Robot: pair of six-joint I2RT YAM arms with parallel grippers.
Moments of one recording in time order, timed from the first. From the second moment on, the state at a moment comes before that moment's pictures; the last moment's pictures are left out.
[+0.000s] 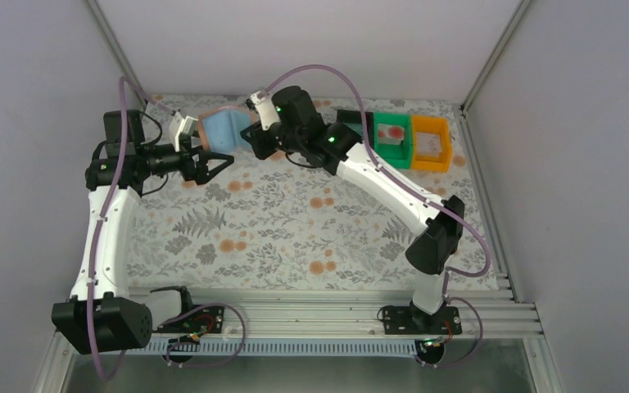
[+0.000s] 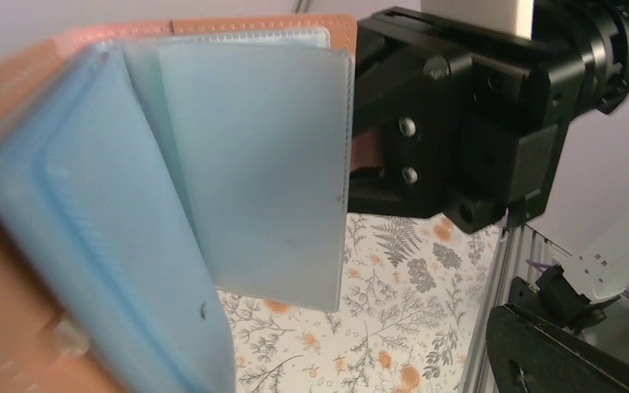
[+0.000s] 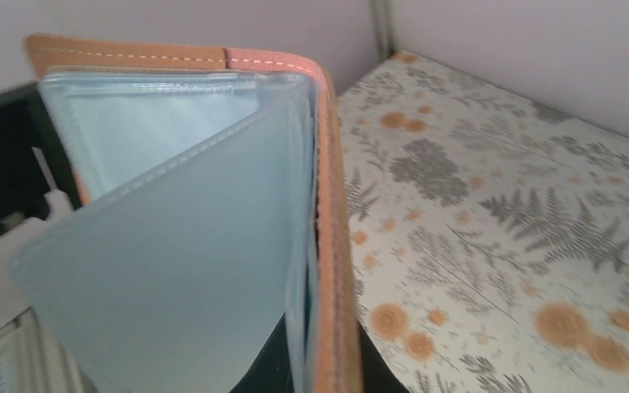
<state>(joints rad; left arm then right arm) 0.12 1.16 1.25 -0.79 1.12 0.26 0.86 1.87 1.96 -0.55 -0.22 0.21</state>
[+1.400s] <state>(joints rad) 0.13 1.15 1.24 -0.76 1.20 0.26 0.83 1.77 1.94 -0.62 -0.43 -0.01</state>
